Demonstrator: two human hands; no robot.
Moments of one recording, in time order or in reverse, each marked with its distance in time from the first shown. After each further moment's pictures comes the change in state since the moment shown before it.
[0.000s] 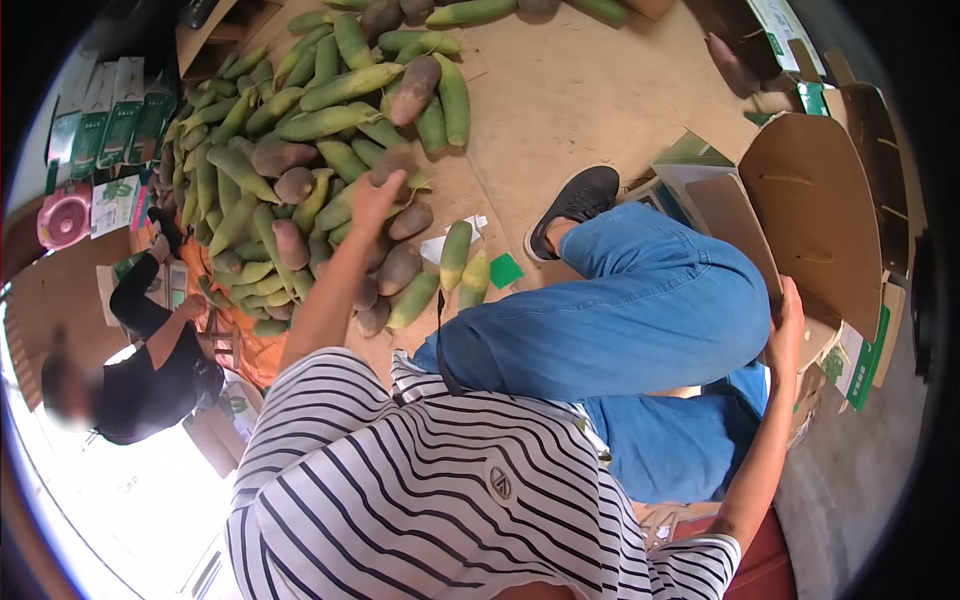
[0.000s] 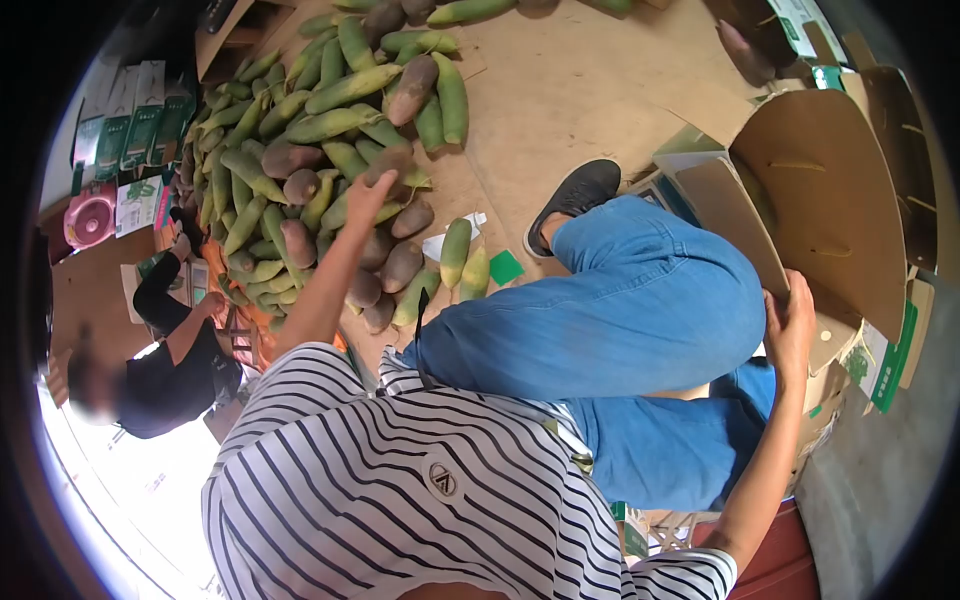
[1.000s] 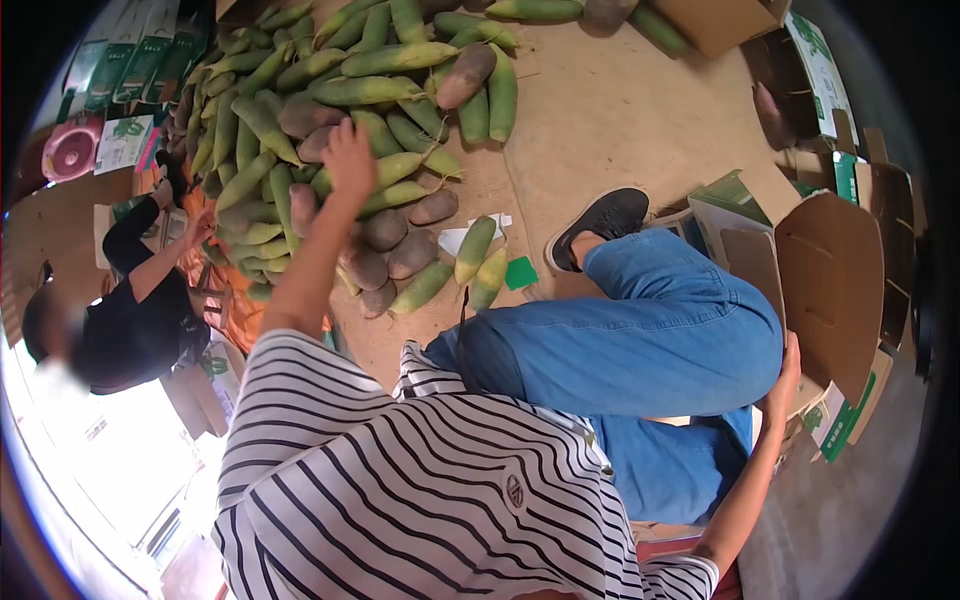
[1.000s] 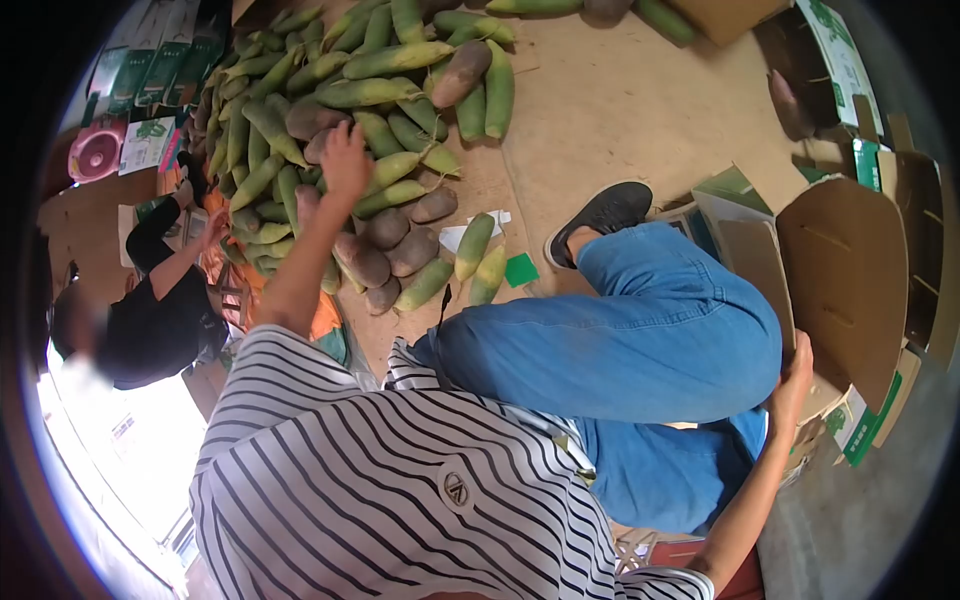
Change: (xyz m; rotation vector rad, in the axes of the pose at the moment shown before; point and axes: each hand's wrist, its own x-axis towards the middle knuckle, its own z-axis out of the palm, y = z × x) left_hand 0.041 -0.042 -0.069 1.247 0.369 0.364; right_hand -0.003 0.016 0.009 0.221 -0.046 0.093
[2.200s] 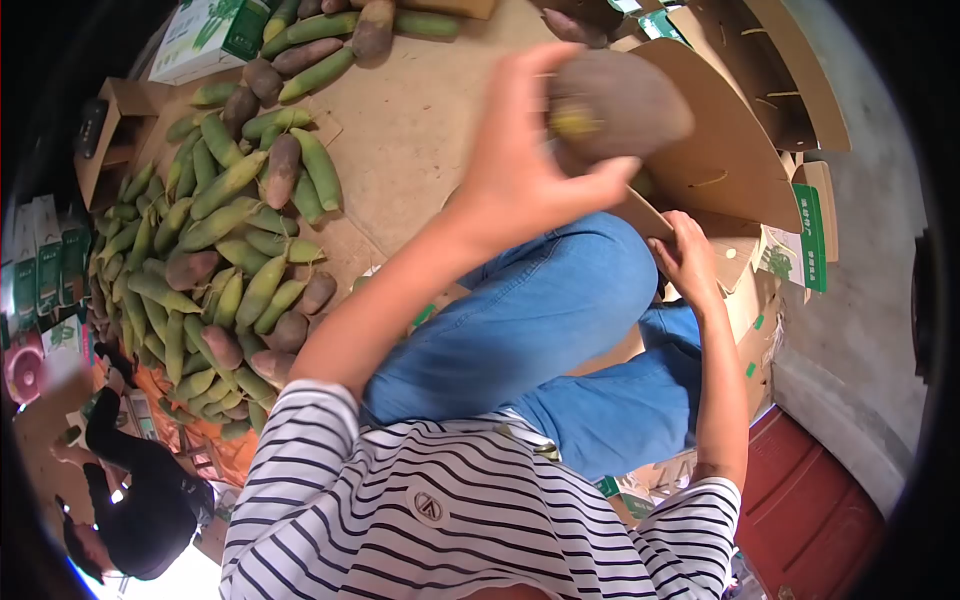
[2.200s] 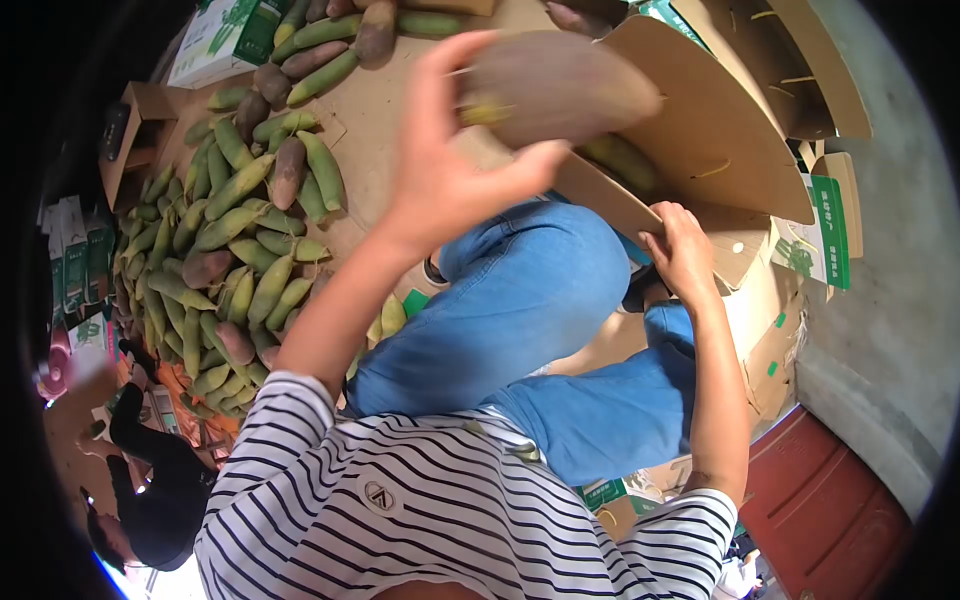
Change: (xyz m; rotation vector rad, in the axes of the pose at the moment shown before) left_hand 0.003 0.335 -0.347 -1.817 0.122 0.735; right_hand 0.004 -0.026 -0.010 -0.222 0.018 -0.057
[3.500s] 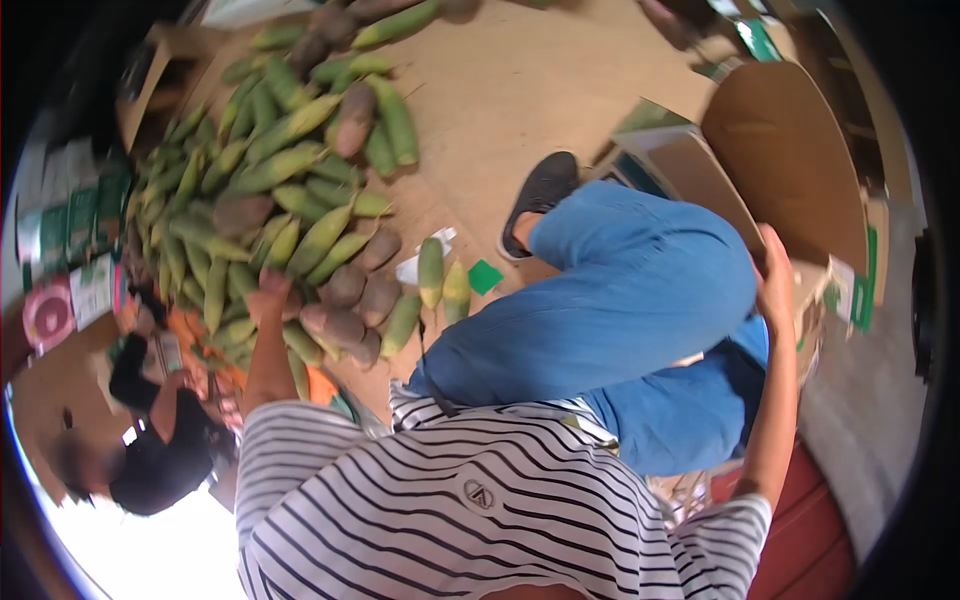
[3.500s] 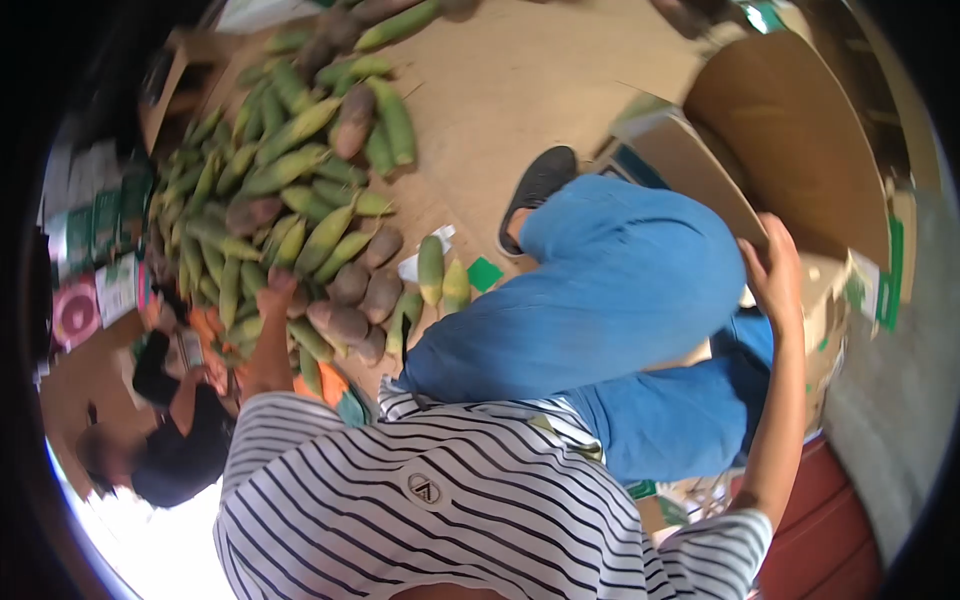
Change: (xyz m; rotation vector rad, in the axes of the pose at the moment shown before) left_hand -0.420 -0.161 -0.484 1.441 -0.138 -1.653; right_hand -0.004 0.012 0.010 -0.020 0.062 -0.012
